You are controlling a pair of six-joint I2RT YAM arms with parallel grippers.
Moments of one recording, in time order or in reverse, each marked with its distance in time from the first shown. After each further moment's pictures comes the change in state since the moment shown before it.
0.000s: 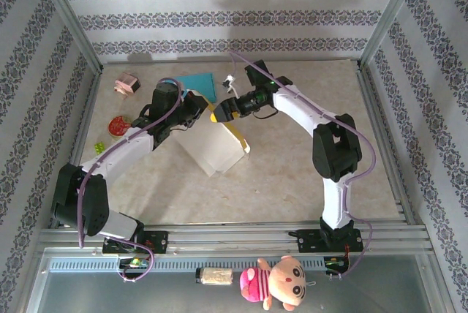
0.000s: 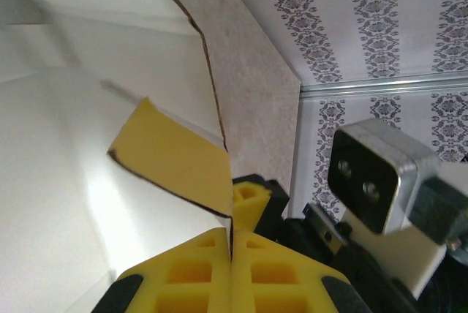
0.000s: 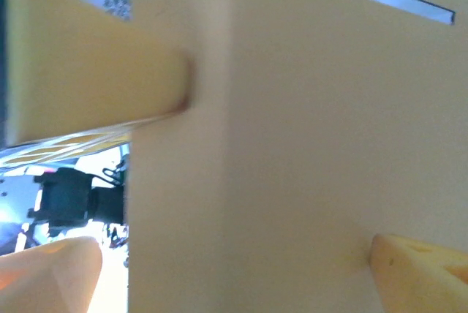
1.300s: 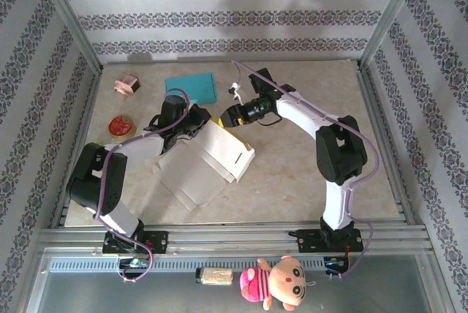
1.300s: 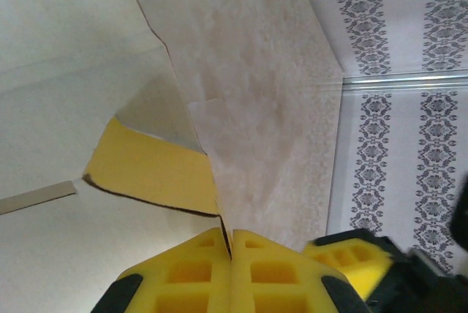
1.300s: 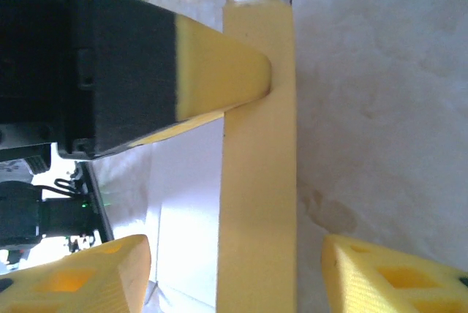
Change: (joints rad) left arm 0.013 0.182 -0.137 0.269 0.027 0.020; right arm -0.027 -0.066 -0.147 0.078 0.146 0.050
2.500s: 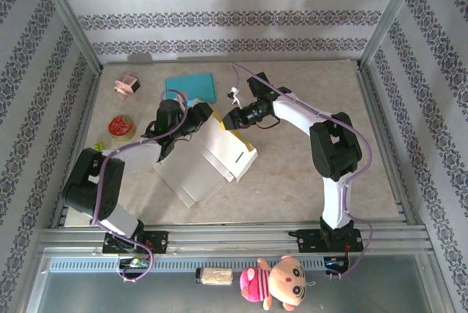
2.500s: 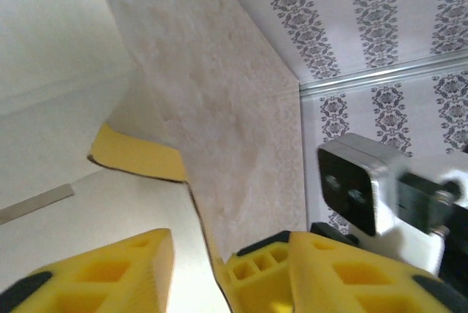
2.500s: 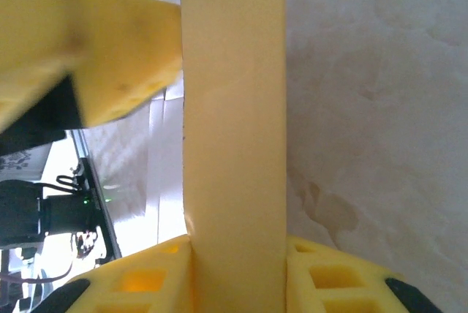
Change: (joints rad) left arm 0.000 -0.083 -0.096 0.183 -0.021 0.069; right arm 0.000 0.072 -0.003 0.013 -0.034 0.020
